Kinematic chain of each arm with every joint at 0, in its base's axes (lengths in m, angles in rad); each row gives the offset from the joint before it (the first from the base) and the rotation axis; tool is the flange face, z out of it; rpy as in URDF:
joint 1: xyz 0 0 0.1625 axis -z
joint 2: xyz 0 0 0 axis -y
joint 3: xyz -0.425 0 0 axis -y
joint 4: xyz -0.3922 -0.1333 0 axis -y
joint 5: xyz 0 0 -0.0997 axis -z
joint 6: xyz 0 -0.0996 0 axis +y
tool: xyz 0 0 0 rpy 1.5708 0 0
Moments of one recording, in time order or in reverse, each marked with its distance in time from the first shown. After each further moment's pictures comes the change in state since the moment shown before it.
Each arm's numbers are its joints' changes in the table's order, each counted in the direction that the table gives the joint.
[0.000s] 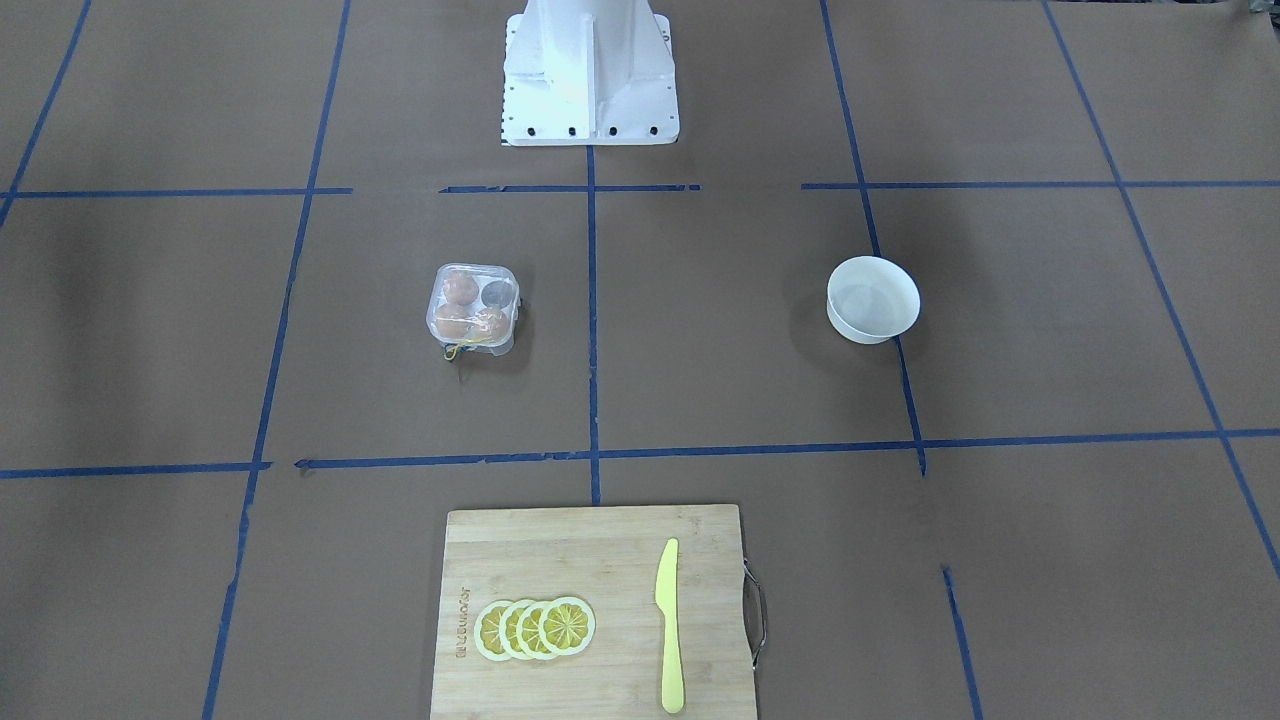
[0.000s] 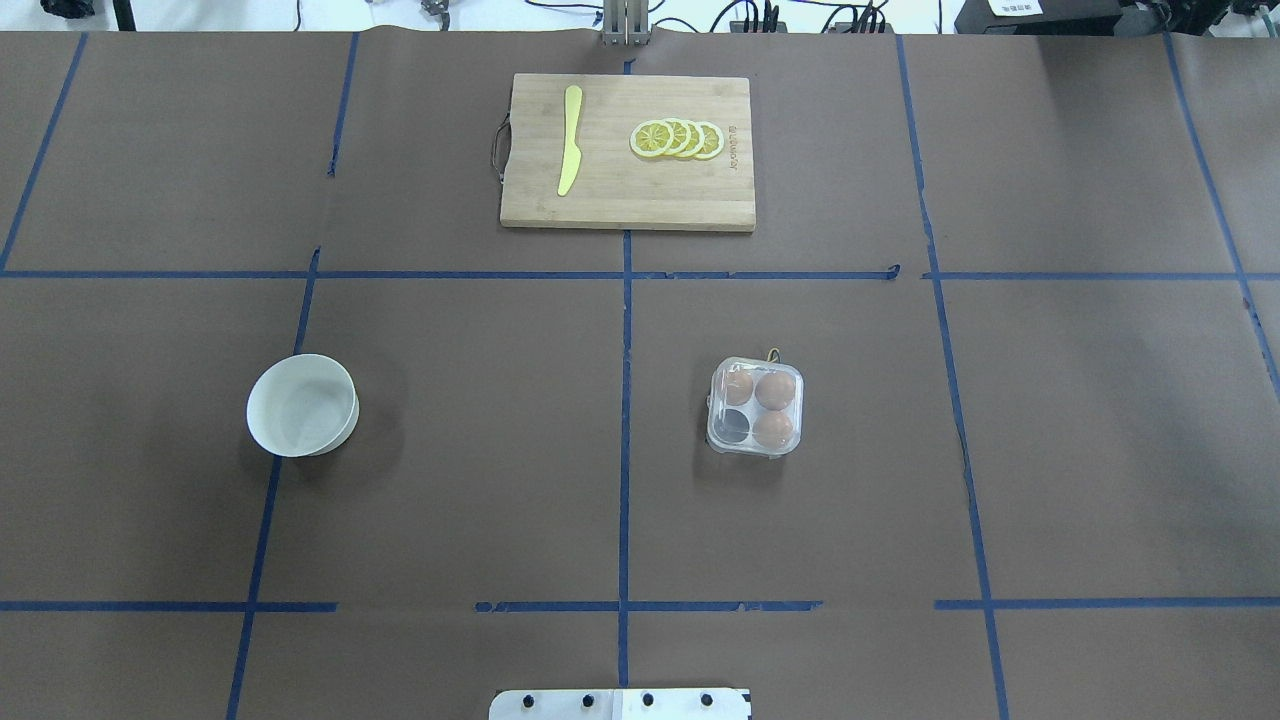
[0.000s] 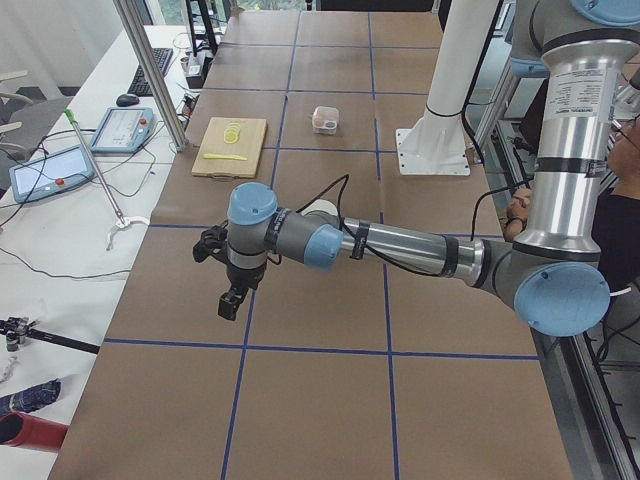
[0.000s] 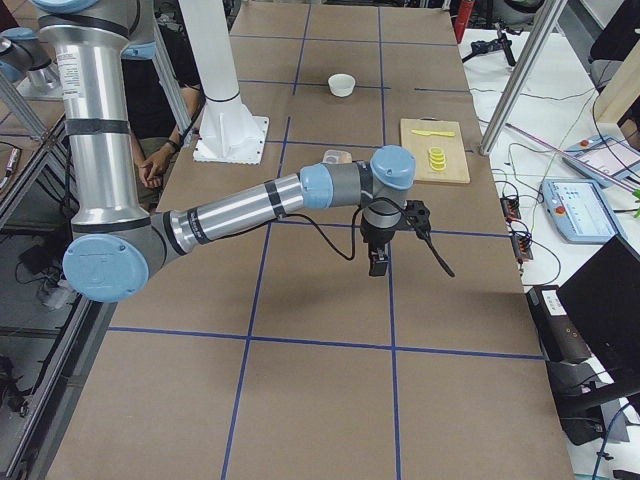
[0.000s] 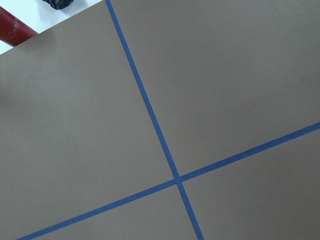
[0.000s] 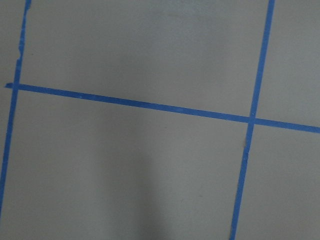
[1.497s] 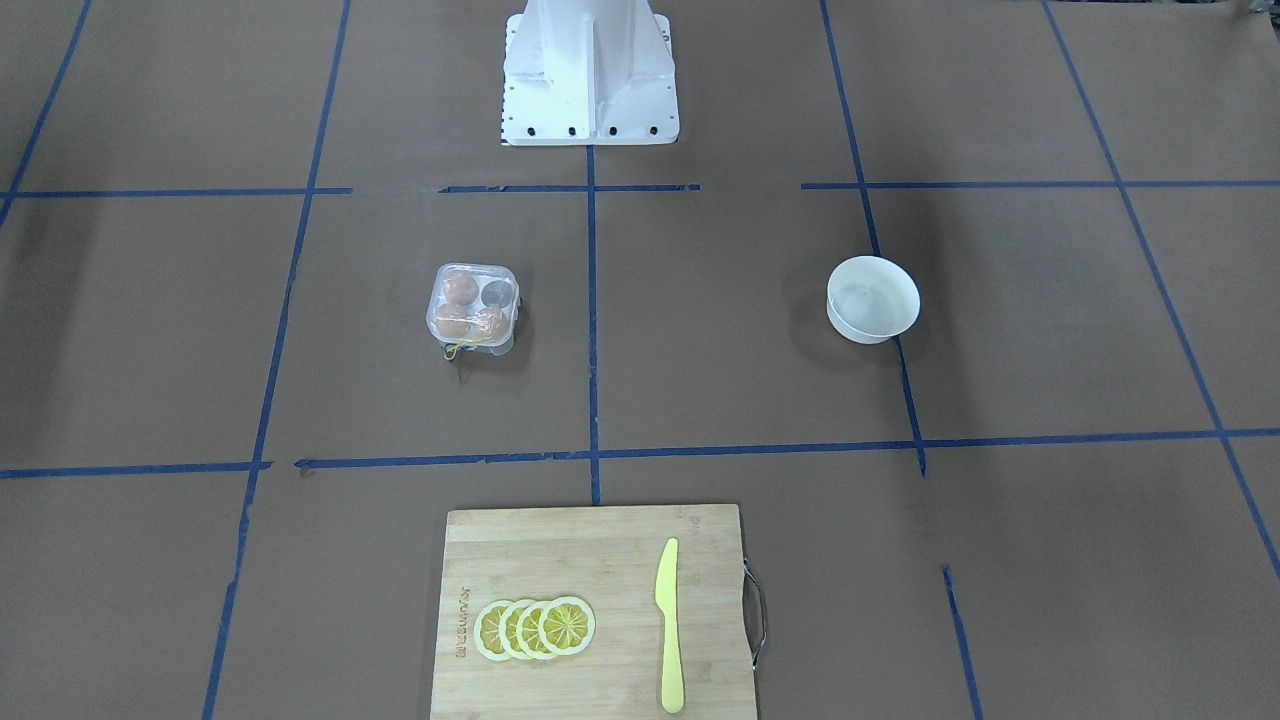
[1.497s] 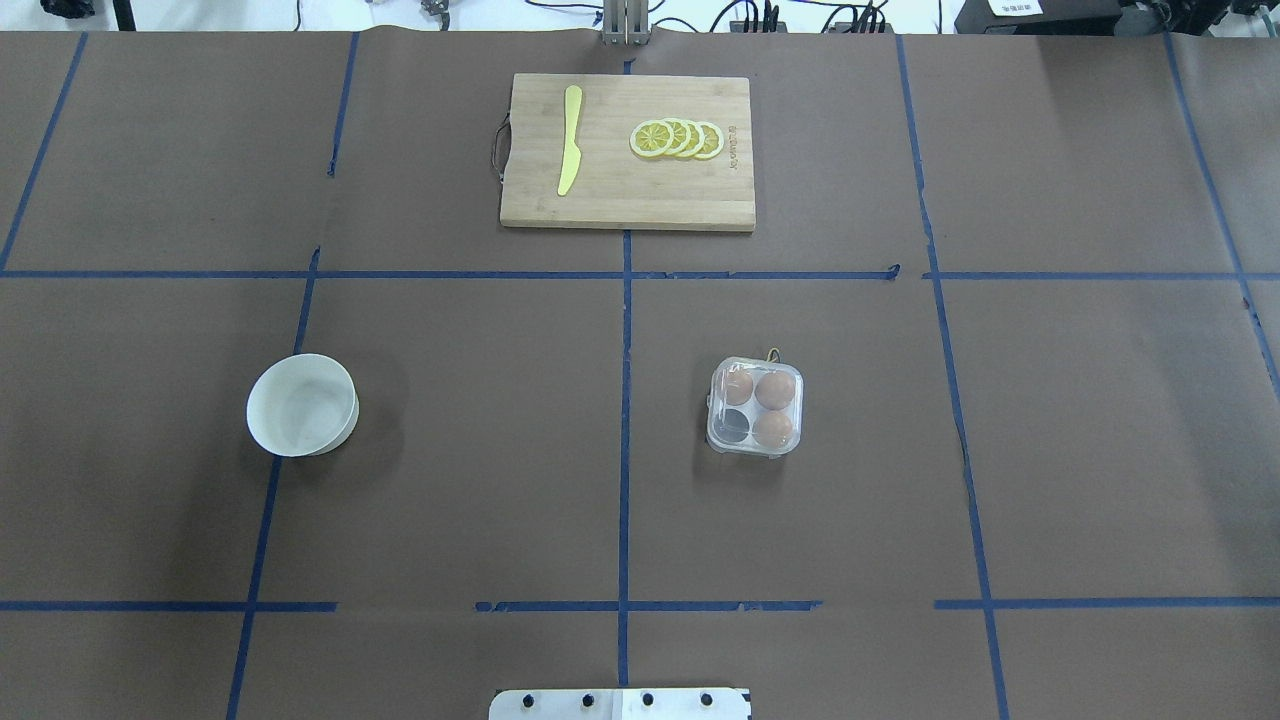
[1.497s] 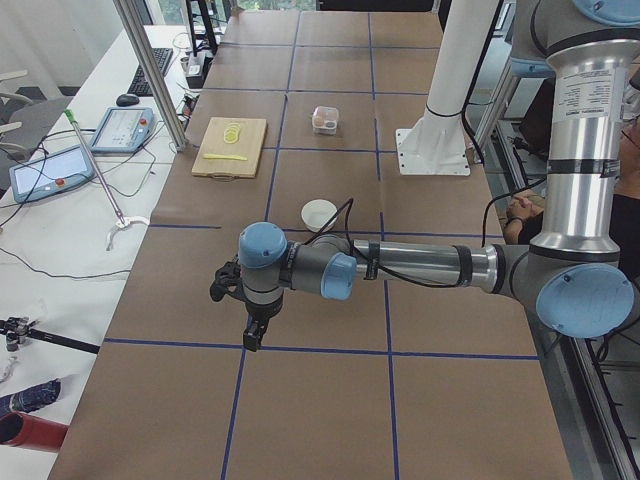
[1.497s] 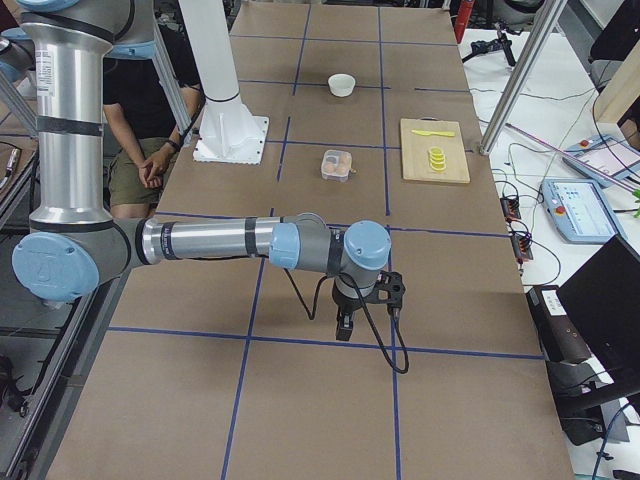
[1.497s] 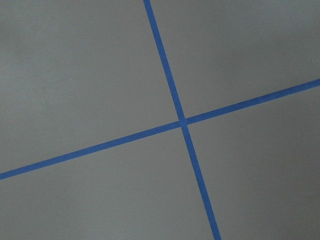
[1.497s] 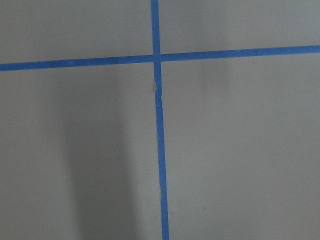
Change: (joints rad) left arm 0.022 0.057 0.052 0.012 -0.072 -0.003; right arm -0.106 -0.135 -0.163 0.121 0.004 0.004
